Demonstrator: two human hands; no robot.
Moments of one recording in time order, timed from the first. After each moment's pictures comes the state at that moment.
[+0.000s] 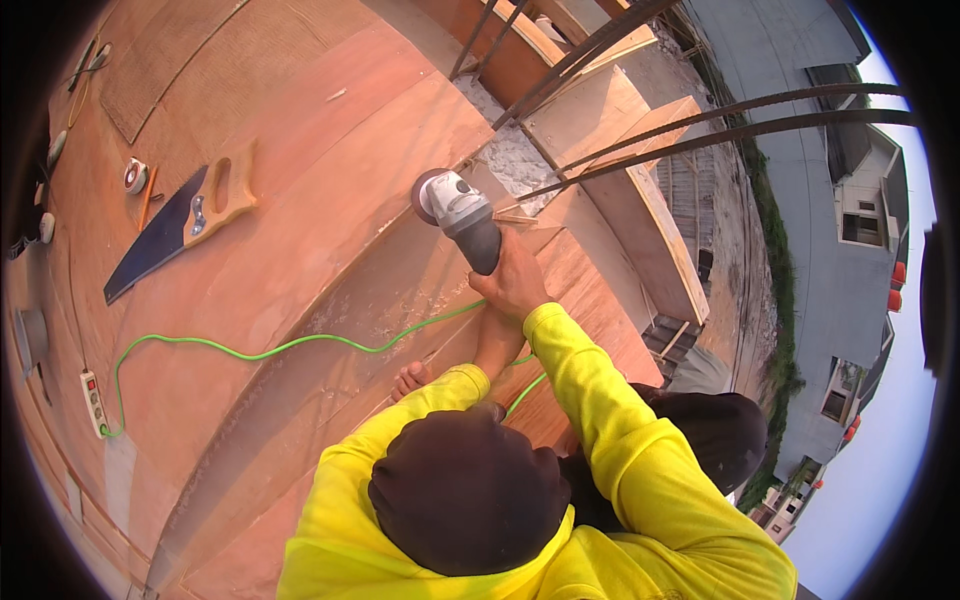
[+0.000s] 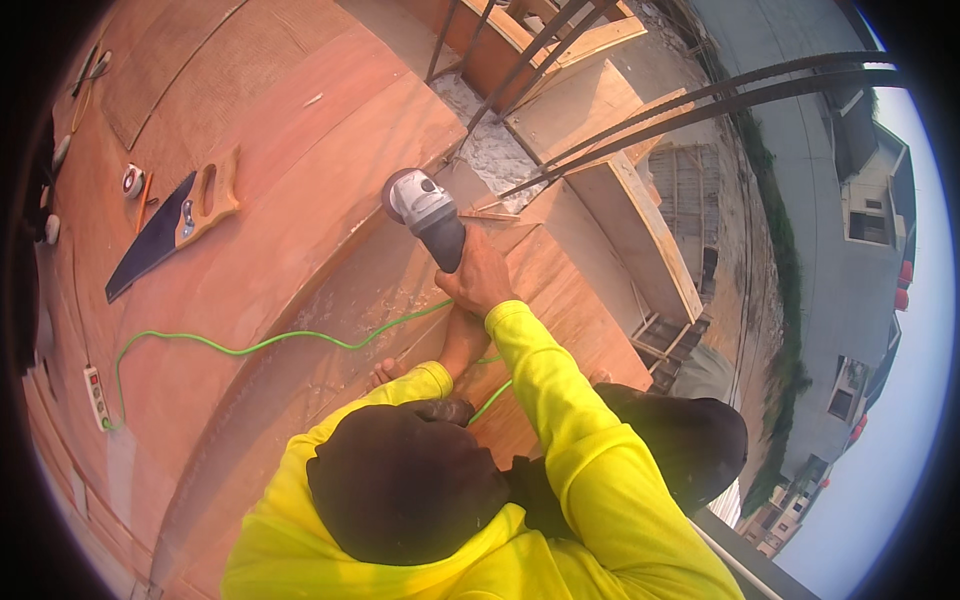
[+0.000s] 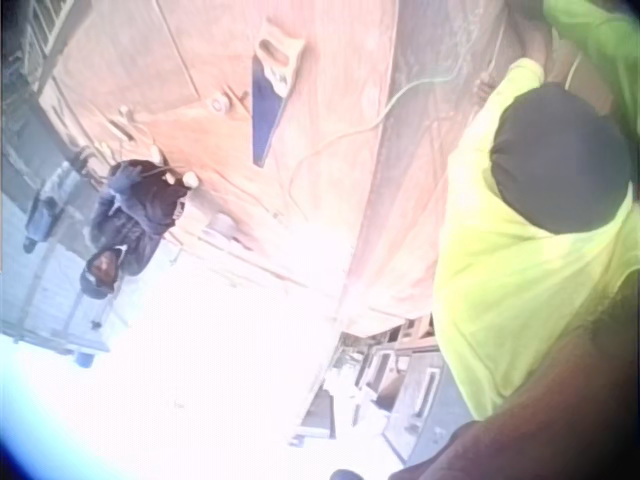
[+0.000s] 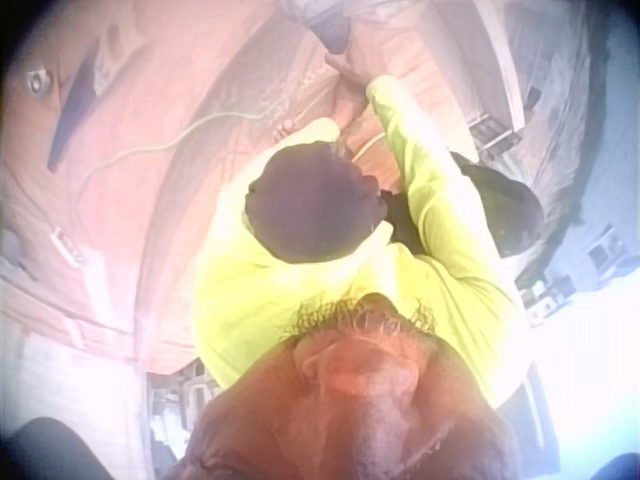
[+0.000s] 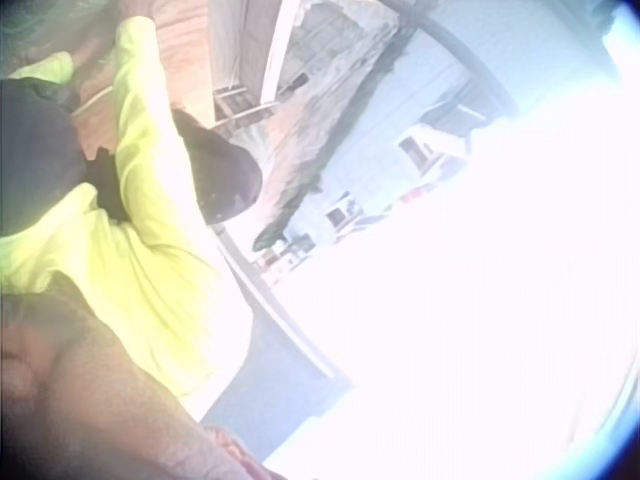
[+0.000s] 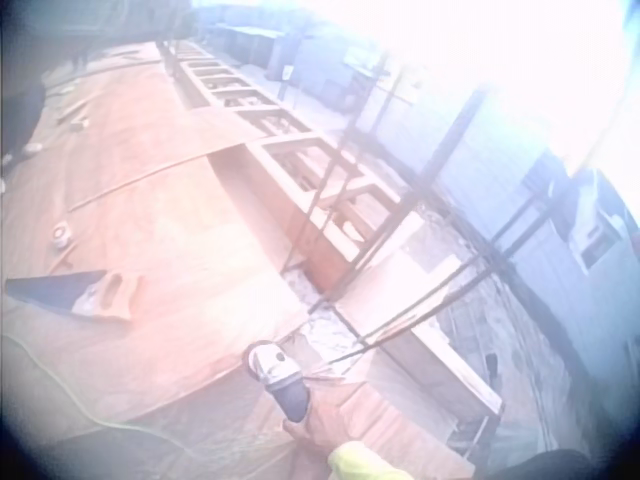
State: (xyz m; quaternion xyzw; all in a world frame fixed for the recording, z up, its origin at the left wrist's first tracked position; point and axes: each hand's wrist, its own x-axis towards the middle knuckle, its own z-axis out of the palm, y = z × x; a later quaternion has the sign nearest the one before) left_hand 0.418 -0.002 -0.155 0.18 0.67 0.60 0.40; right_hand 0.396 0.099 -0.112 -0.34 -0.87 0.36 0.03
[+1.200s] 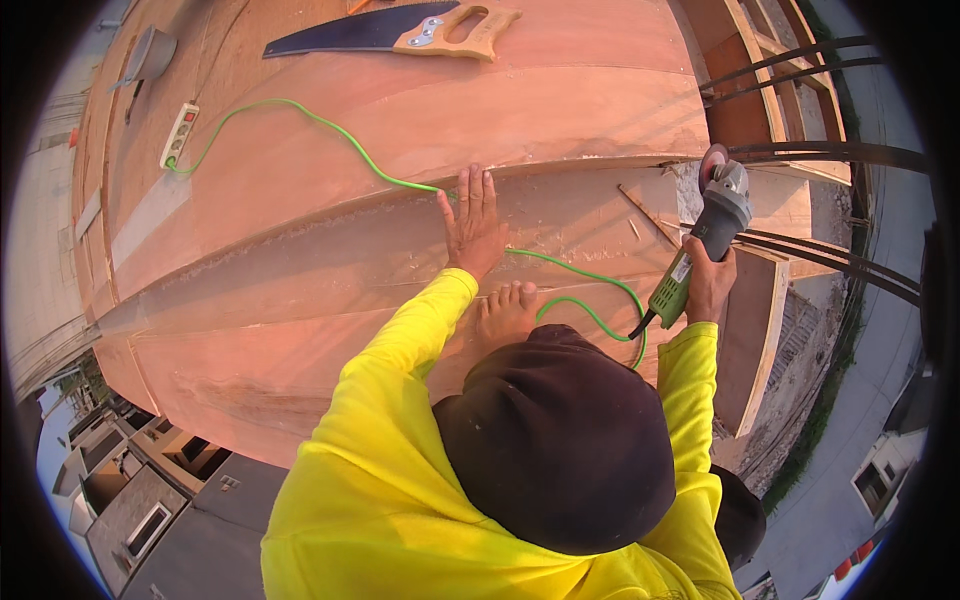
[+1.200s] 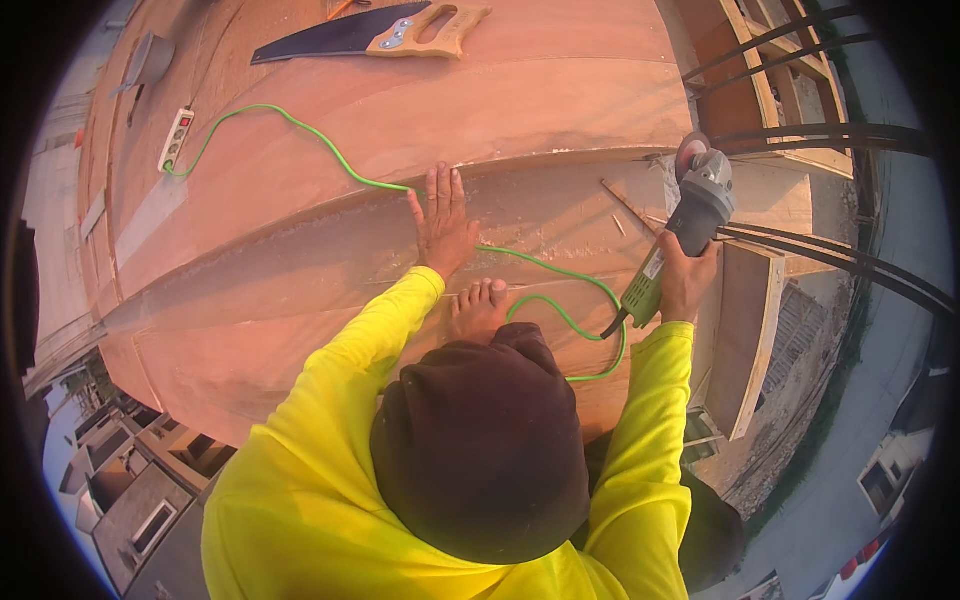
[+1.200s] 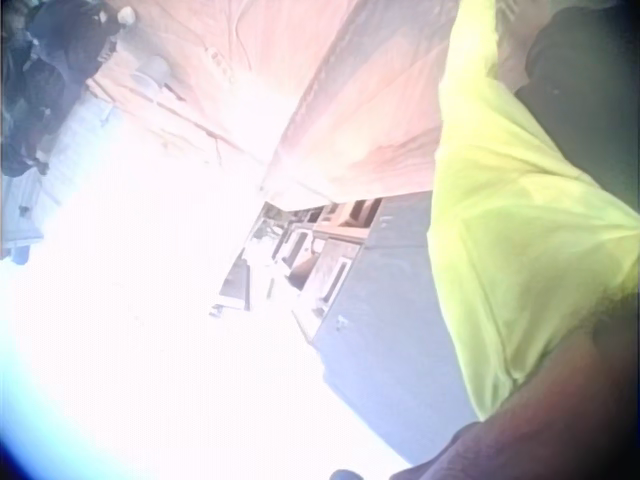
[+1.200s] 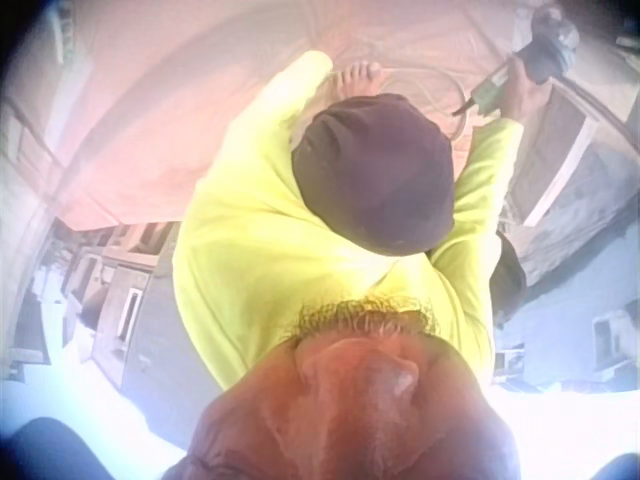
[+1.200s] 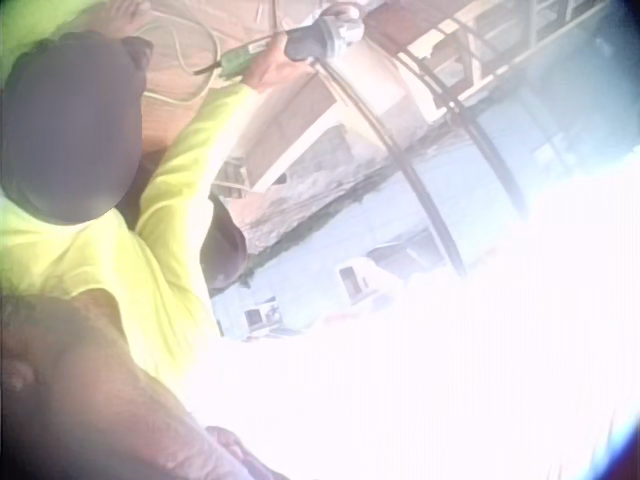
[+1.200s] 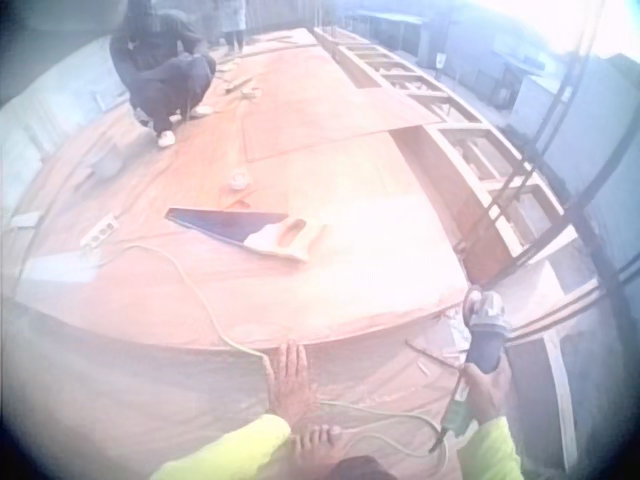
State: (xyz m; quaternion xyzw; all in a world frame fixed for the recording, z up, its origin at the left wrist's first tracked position) left_hand 0.310 -0.187 -0.198 0.18 0.98 0.07 0.07; right_hand 0.404 0.148 -0.099 -0.43 -0.74 0.50 0.14
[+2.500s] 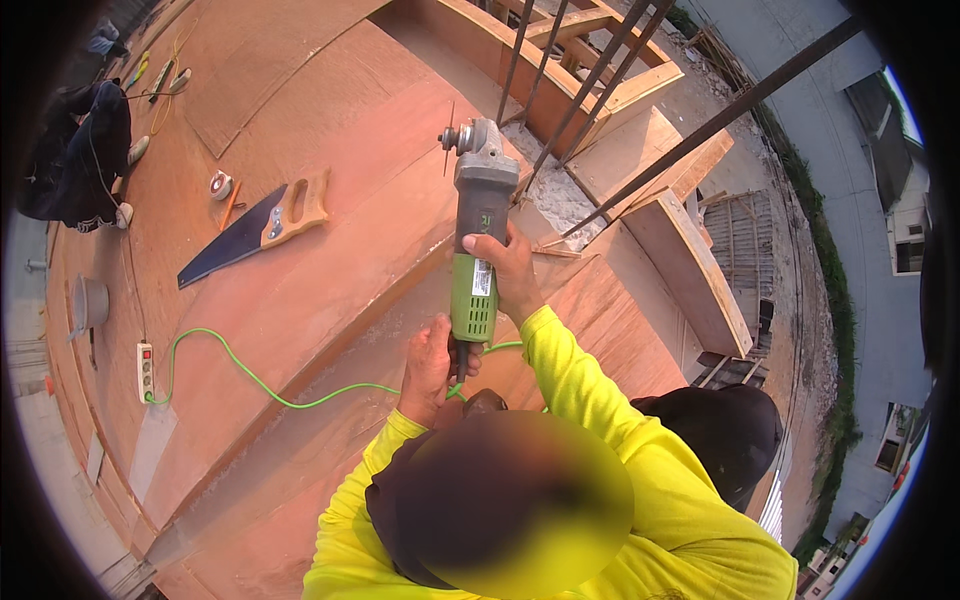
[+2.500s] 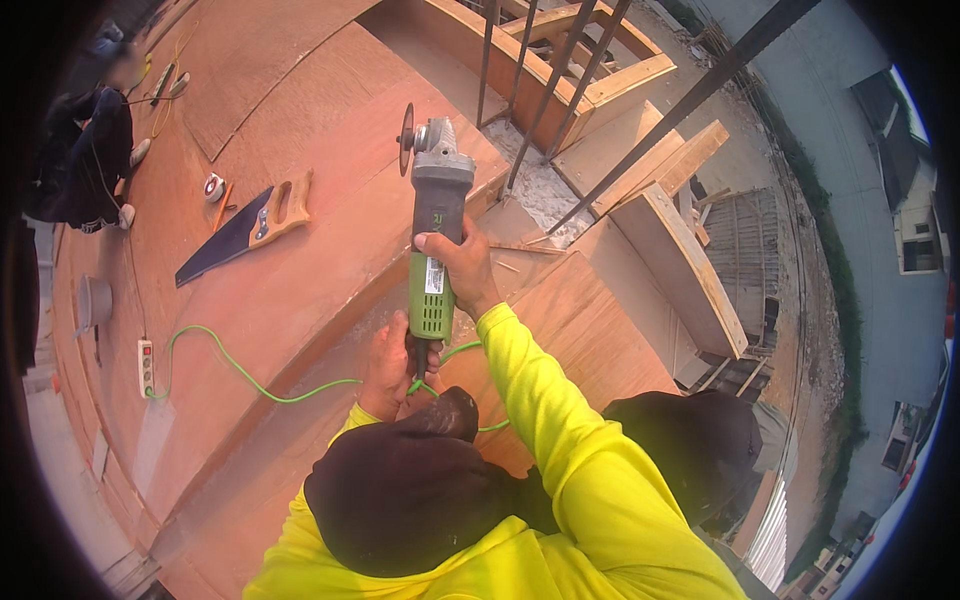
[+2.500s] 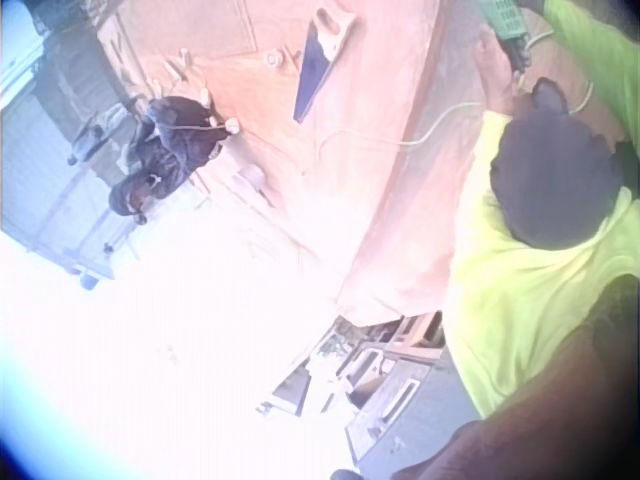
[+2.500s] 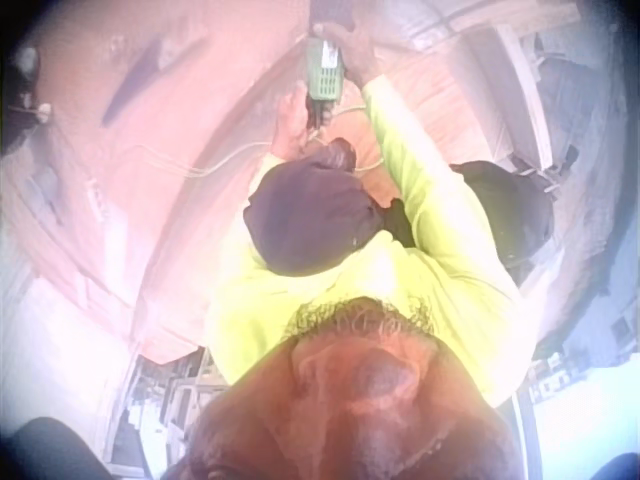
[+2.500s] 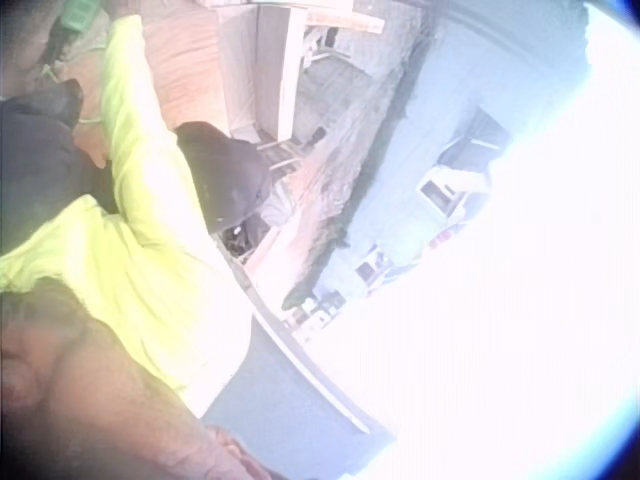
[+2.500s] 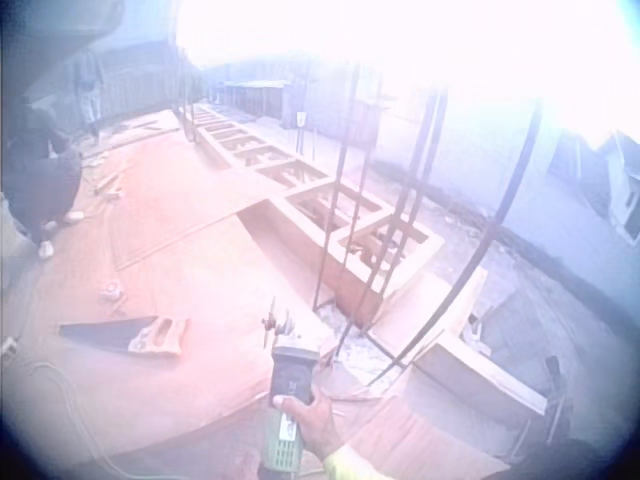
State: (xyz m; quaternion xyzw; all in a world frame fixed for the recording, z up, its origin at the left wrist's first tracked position) left_hand 0.333 -0.118 -0.045 -0.02 0.54 0.68 0.49; right_hand 0.335 0.064 -0.043 -0.24 -0.44 0.84 0.19
